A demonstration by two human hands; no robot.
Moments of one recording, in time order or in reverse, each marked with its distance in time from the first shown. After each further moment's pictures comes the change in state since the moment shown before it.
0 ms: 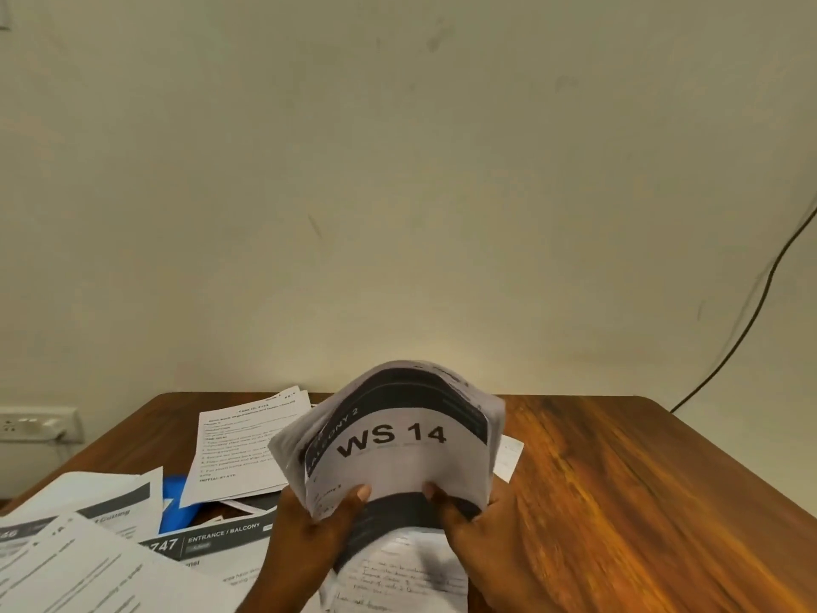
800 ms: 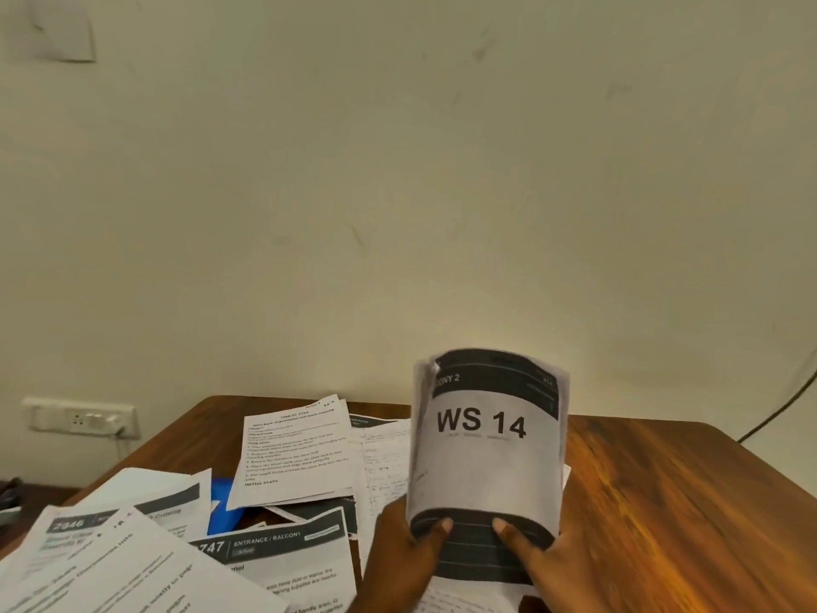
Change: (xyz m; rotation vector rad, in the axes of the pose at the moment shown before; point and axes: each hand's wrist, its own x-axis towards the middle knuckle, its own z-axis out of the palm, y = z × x) left_hand 0.008 -0.020 0.048 0.136 -0.135 -0.232; right_hand 0.020 0.018 -0.019 -0.138 0.087 0.166
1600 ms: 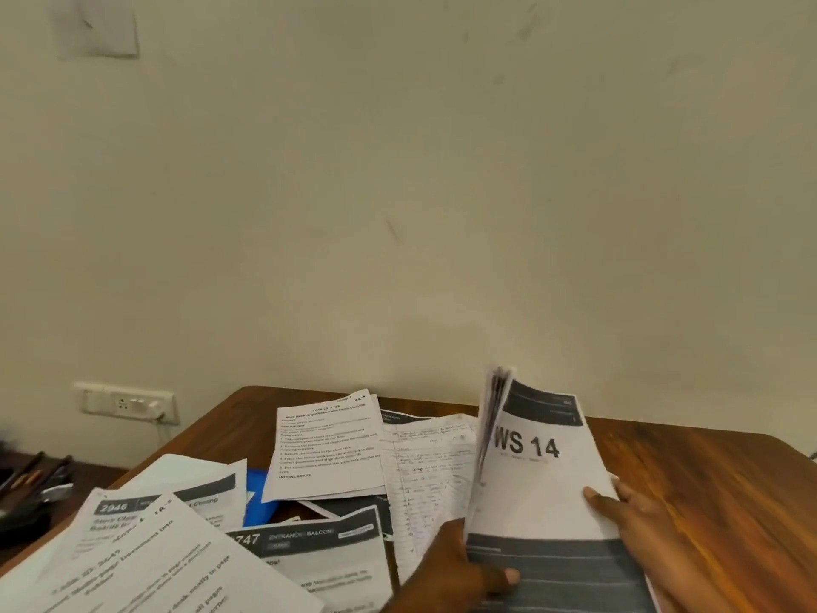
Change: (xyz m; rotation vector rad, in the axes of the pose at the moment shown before) left_hand 0.020 -0.007 -0.003 0.101 -0.359 -0.080; right_hand 0.070 0.008 -0.031 0.164 -0.057 0.075
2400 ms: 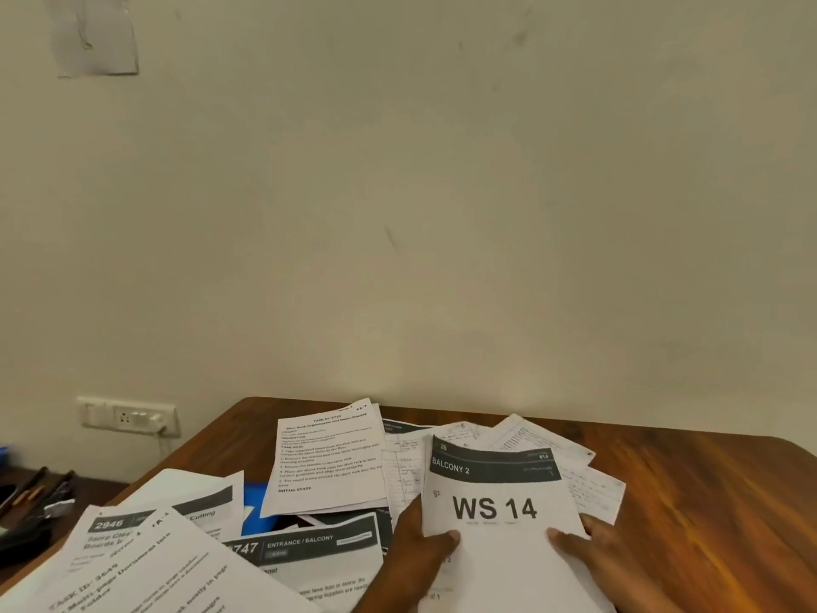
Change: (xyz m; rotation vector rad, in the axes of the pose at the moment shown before) left_hand 0.051 -0.045 -0.029 -0.266 0.195 0.070; right_hand 0.017 0.035 0.026 -0.057 -0.243 0.030
